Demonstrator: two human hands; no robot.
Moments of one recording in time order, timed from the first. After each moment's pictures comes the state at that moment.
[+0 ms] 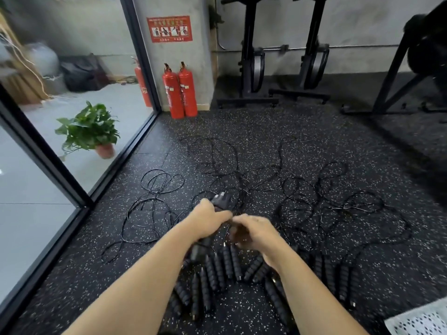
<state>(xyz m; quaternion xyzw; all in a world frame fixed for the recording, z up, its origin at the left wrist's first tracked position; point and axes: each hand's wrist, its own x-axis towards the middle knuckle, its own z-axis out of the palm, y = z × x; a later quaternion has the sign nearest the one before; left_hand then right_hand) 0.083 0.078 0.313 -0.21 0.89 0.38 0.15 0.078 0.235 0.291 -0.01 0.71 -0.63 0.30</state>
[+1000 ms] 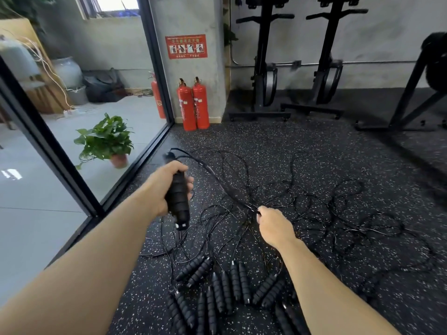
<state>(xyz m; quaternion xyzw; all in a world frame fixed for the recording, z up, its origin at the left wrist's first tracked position) 0.058 -0.014 0.397 -0.30 0.55 0.78 0.00 -0.011 0.222 0.275 -0.16 0.97 -0.19 0.08</state>
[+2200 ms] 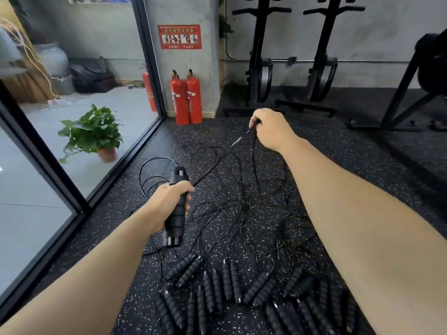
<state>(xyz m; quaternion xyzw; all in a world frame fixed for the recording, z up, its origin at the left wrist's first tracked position) 0.055 0.002 0.356 -0.27 0.68 0.68 0.00 -0.123 0.196 0.434 -0.26 0.92 -0.28 -0.10</state>
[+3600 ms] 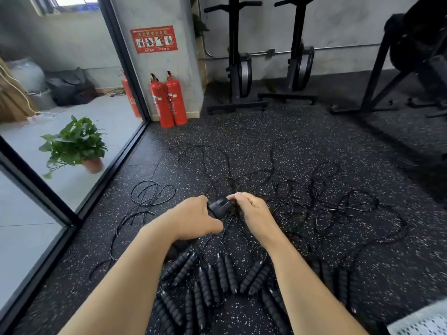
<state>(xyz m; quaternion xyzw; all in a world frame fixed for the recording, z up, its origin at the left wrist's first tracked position) 0.073 0.092 0.377 -0.08 0.95 0.25 0.19 0.020 0.243 0.297 -0.11 0.75 -0.64 0.11</state>
